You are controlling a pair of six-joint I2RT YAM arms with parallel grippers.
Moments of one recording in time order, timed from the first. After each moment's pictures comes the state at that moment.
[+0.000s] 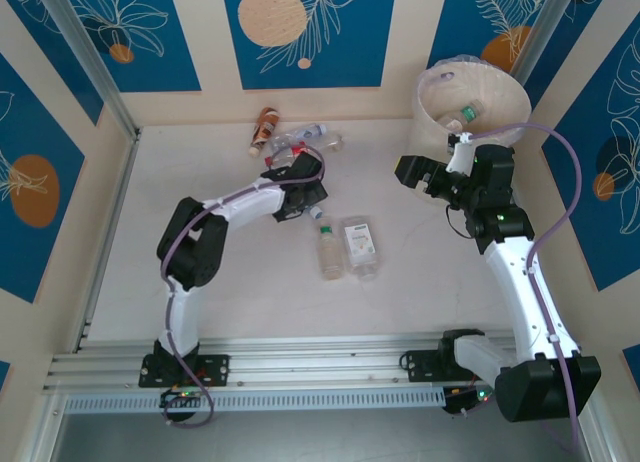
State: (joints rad) left arm -0.65 2.10 1.61 -0.58 -0.26 -1.03; right arm 0.05 1.06 1.06 -0.42 -0.47 0.45
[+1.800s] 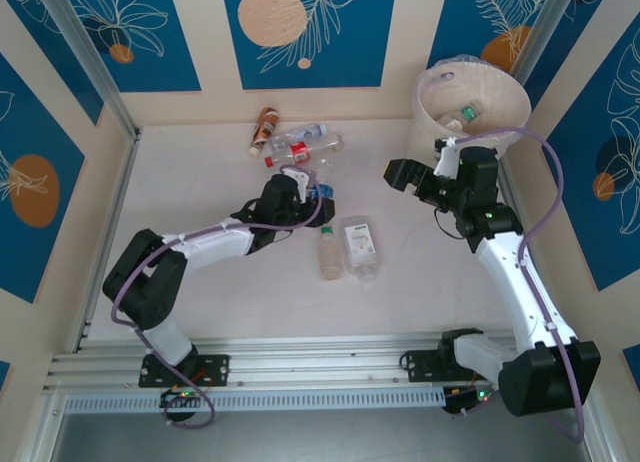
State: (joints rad) left arm -0.68 1.67 1.00 0.17 0.20 -0.52; right arm 0.12 1.10 1.03 -0.39 -0.51 0.56
